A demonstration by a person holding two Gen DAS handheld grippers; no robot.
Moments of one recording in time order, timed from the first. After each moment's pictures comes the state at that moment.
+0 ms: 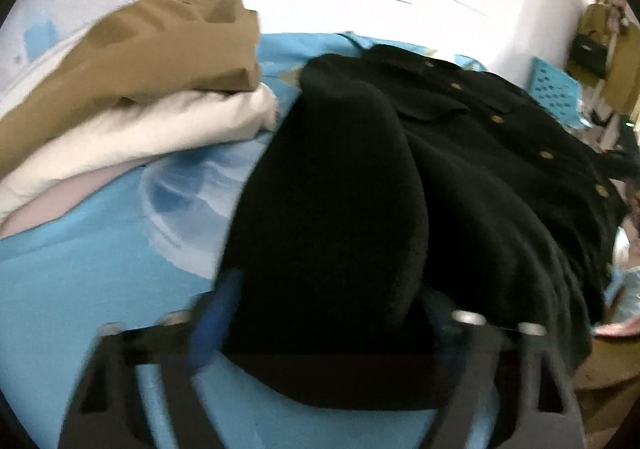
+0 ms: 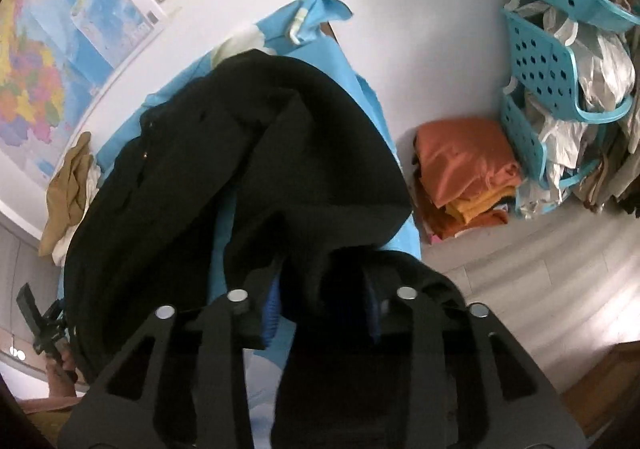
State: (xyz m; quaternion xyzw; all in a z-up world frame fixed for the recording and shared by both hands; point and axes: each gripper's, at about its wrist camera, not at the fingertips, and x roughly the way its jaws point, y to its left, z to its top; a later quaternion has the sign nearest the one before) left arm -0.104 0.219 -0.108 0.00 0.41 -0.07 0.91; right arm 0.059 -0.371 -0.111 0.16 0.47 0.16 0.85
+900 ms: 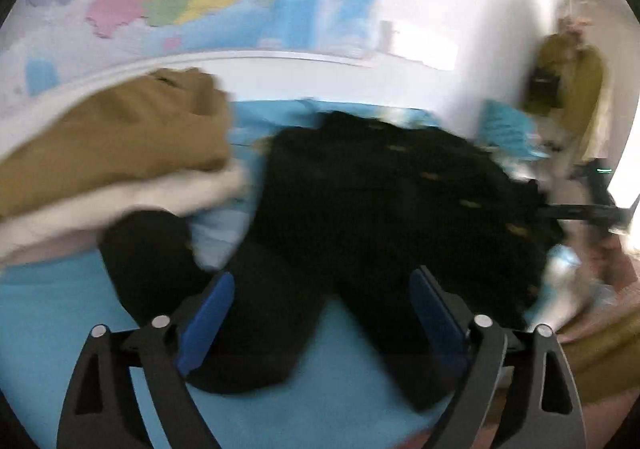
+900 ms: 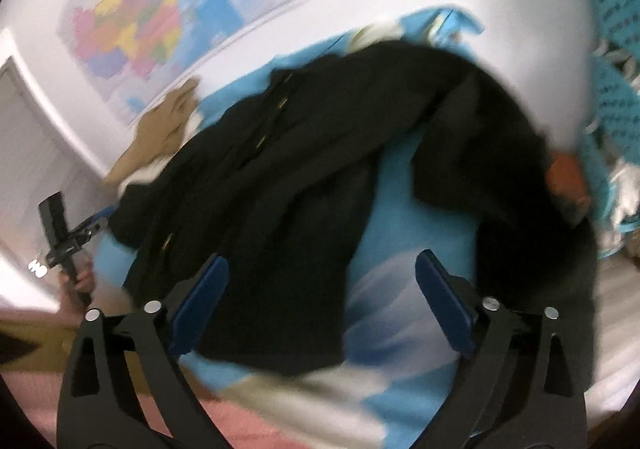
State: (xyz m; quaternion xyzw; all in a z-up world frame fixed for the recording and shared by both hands) left arm -0.160 0.218 -0.039 -0.03 0.34 -0.17 0.93; right arm -0.026 -0.316 -0.091 0.12 0.43 0.34 0.83
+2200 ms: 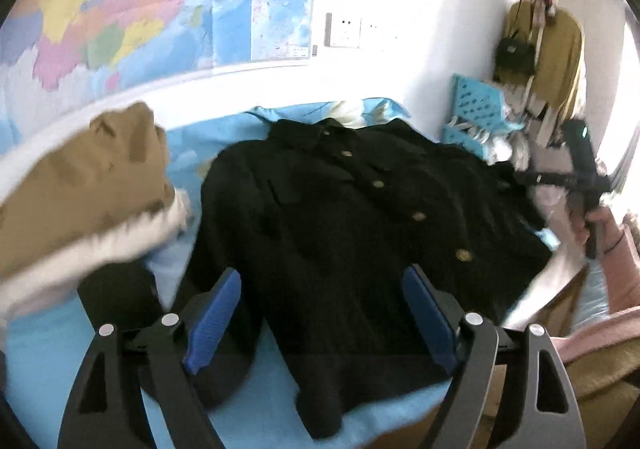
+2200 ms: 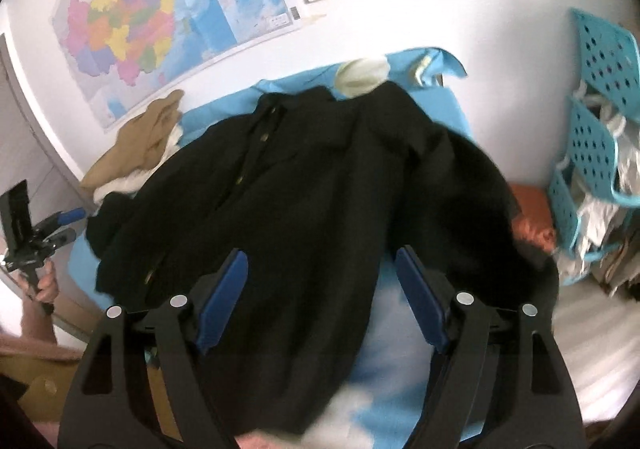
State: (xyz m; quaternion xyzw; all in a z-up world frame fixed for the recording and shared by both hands) left arm -0.141 0.149 -0.006 0.05 0.35 -0.17 0.92; right arm -0.010 -0.302 -0.048 0.08 0.38 0.27 0.88
